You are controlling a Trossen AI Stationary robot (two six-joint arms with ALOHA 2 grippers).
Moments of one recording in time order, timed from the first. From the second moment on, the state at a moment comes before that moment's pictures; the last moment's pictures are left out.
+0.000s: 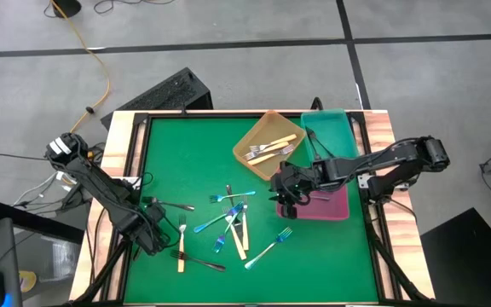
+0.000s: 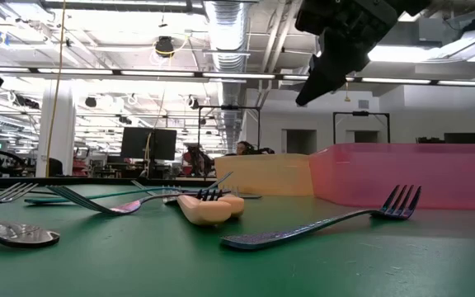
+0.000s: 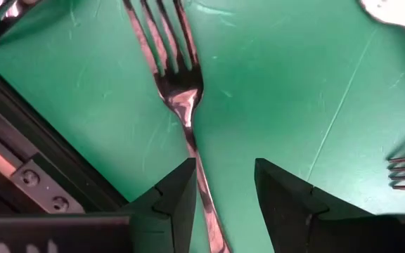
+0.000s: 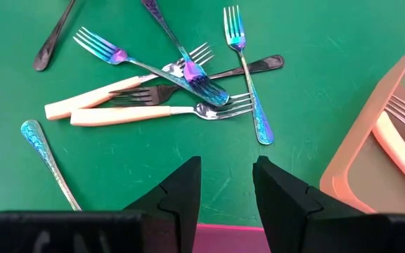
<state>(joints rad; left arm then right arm) -0.80 1.29 0.66 -0.98 0.01 -1.75 0.10 1.43 0.98 -0.36 0.05 0.13</state>
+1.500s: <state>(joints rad) -0.82 1.47 0.76 -1.03 0.03 -1.75 0.11 1.43 0.98 -0.36 0.05 0.13</state>
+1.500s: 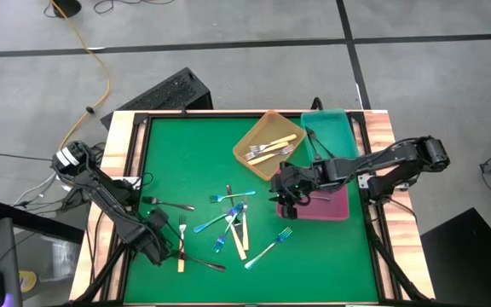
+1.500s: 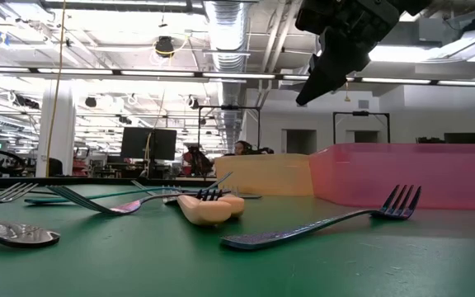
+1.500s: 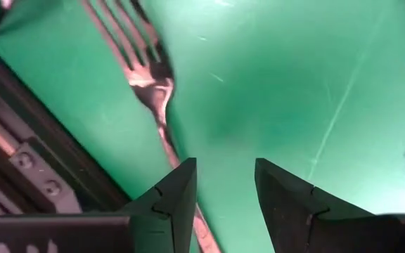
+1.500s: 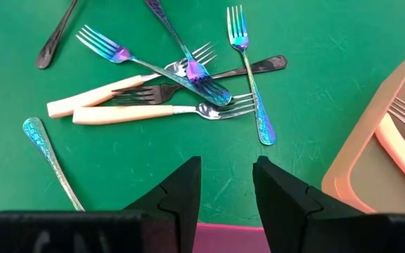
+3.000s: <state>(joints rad) -0.87 1.39 0.68 -0.87 -0.08 -1.72 0.16 1.43 0.98 -0.34 0.05 0.15</state>
